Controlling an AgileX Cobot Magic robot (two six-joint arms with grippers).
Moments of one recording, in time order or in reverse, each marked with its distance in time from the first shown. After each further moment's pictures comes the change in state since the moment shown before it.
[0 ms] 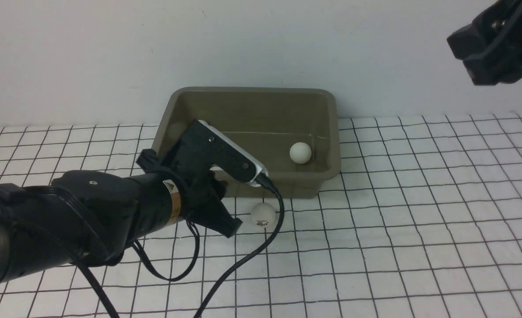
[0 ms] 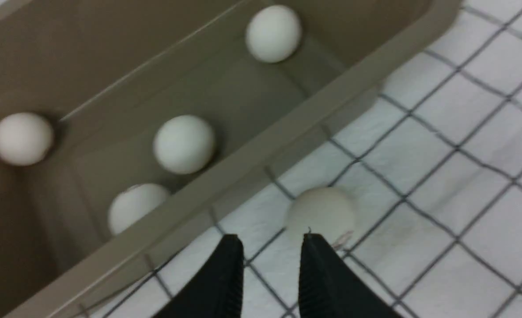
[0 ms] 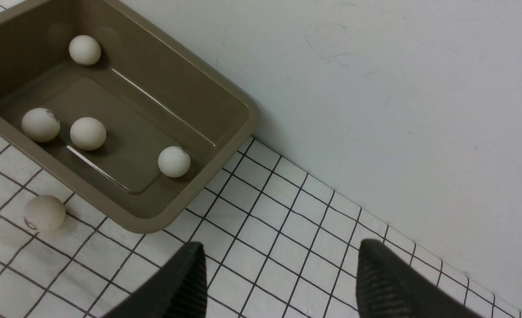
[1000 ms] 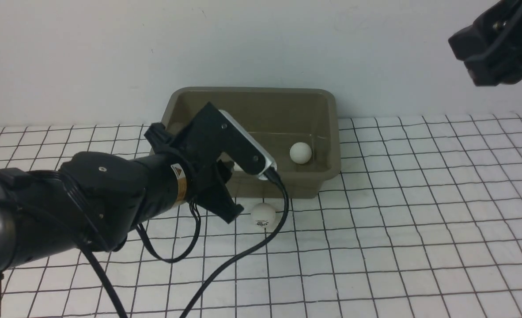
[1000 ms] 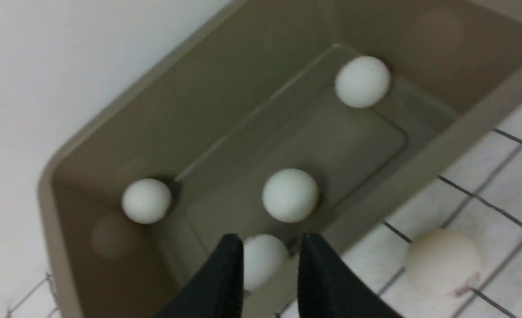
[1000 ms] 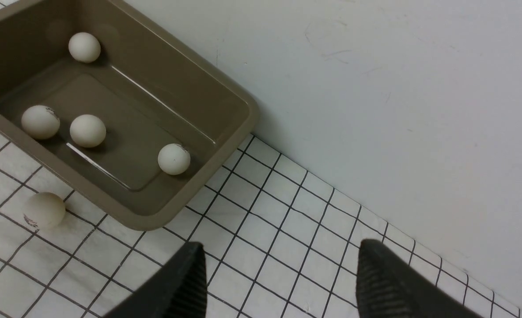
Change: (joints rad) right arm 0.000 0.000 0.000 0.000 0.009 0.000; left arm 0.002 0.012 -0.031 0.136 0.076 0.038
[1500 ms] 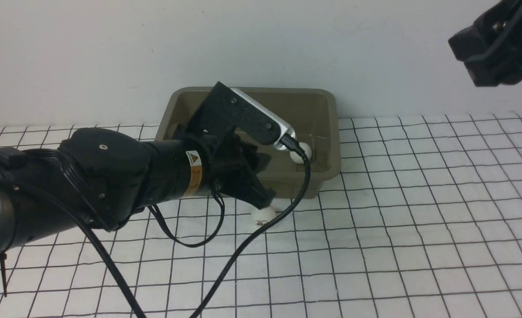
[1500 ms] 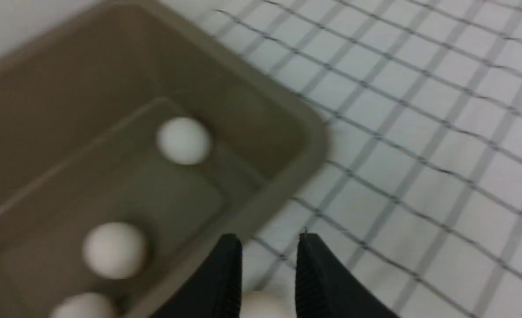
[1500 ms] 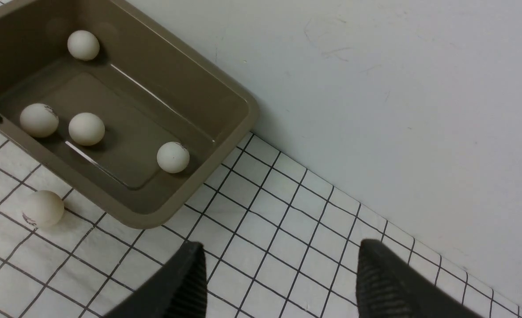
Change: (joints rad) right arm 0.000 0.000 0.000 -0.001 0.003 0.000; left arm -0.001 0.000 -0.100 0.034 -0.069 -0.141
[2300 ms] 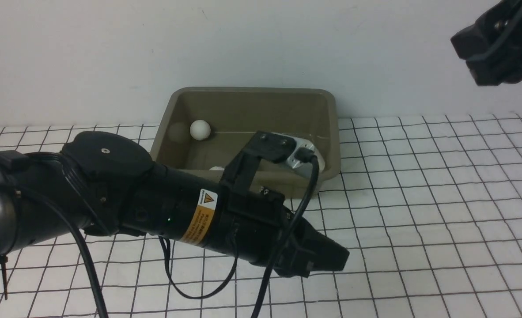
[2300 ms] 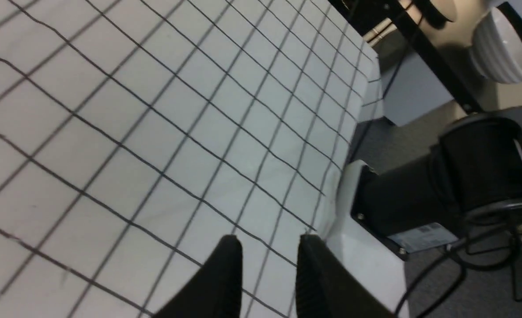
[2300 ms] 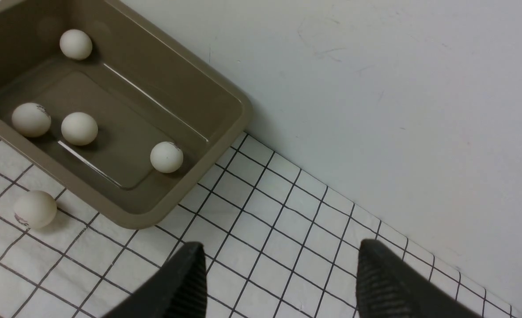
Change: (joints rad) right arm 0.000 0.000 0.000 -0.015 0.000 0.006; left arm 0.000 0.001 0.006 0.022 -0.997 -0.554
